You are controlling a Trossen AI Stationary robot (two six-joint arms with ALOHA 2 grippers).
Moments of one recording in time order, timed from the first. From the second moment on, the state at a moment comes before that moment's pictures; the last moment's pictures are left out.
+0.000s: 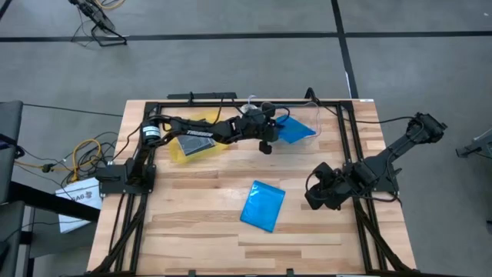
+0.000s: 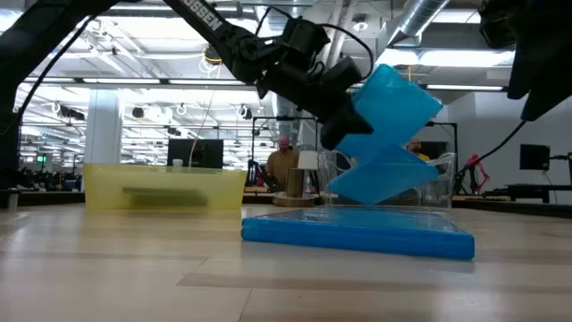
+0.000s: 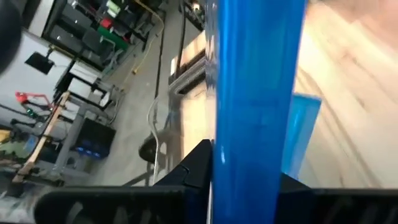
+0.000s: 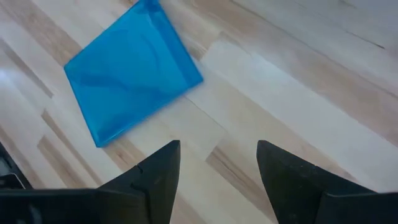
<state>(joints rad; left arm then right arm) 0.26 2.10 1.47 0.31 -0.06 0.83 0.59 1.11 0.82 -0.90 0.32 1.44</state>
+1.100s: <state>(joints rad) 0.27 2.11 1.47 0.21 -0.14 0.54 0.59 1.11 0.82 -0.90 0.37 1.43</state>
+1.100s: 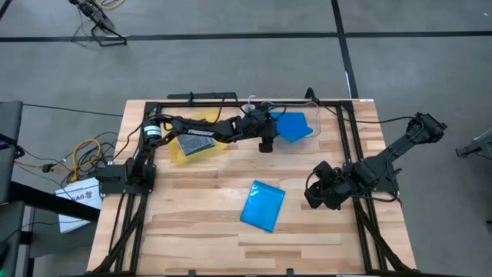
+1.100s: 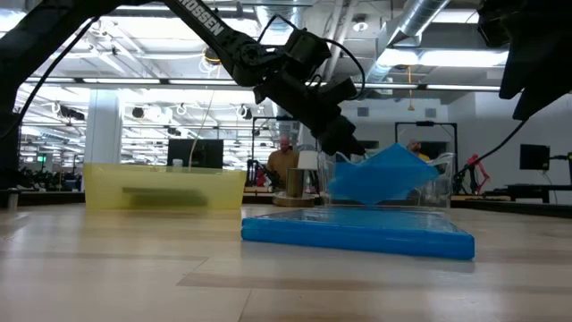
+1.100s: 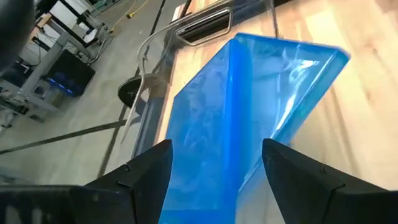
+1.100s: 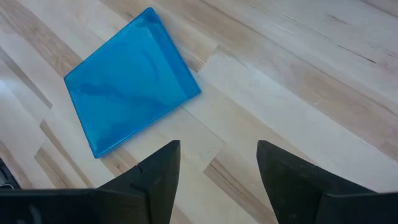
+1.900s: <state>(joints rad) 0.22 1.84 1.47 -0.27 0.29 -0.44 0.59 1.11 0.82 -0.90 0.37 1.40</state>
